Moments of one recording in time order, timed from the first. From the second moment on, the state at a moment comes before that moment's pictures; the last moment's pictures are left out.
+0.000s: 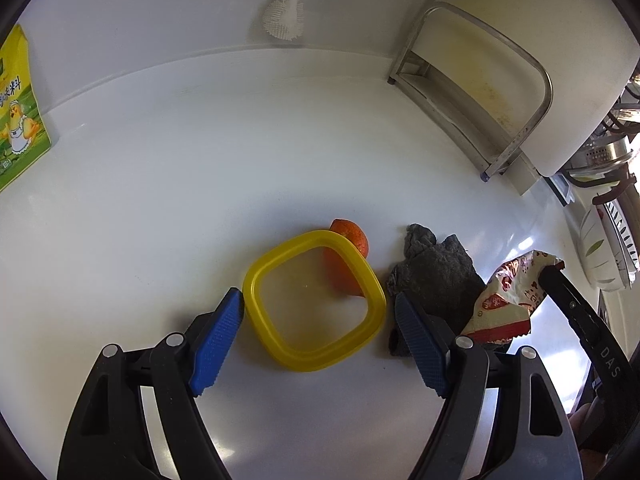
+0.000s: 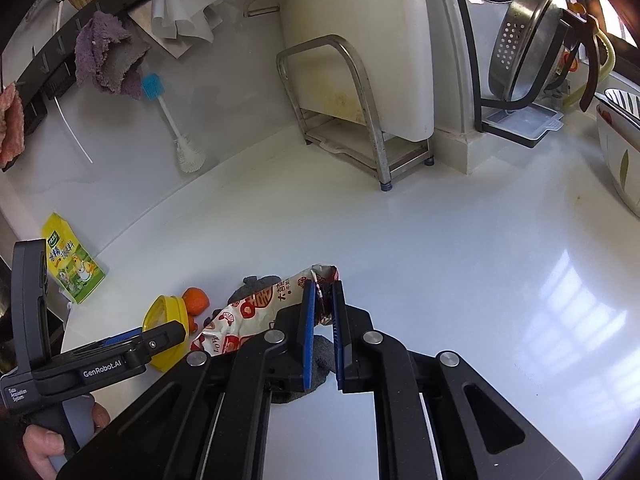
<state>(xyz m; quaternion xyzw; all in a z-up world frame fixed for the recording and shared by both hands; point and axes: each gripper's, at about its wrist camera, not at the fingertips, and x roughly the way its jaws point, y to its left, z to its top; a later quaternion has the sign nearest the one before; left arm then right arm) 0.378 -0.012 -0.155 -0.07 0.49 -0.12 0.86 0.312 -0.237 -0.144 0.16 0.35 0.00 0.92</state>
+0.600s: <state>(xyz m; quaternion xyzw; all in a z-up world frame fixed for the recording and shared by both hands) 0.345 0.000 -0.129 -0.02 0.46 -0.13 0.88 0.286 -0.225 -0.127 0.15 0.35 0.01 0.93</state>
